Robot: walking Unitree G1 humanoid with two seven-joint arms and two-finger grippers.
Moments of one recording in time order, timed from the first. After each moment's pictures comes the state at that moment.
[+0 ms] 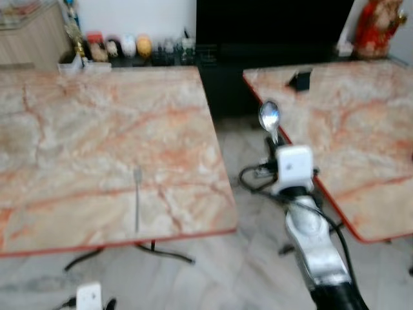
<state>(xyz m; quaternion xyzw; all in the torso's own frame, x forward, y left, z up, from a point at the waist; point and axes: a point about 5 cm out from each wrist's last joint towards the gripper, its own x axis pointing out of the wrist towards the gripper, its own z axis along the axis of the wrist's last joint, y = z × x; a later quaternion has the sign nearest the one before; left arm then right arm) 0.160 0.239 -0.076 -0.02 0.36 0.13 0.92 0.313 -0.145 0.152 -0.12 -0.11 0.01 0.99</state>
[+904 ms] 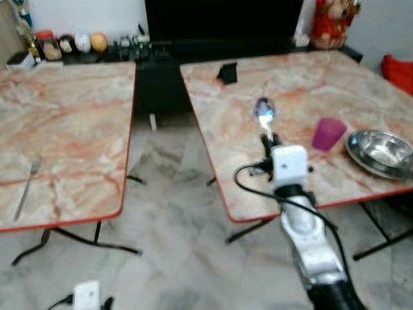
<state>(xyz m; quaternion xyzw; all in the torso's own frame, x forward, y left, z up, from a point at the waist) 0.162 0.238 -0.075 -0.01 0.36 0.11 0.93 0.314 -0.143 0.152 -0.12 -0.11 0.01 0.99</state>
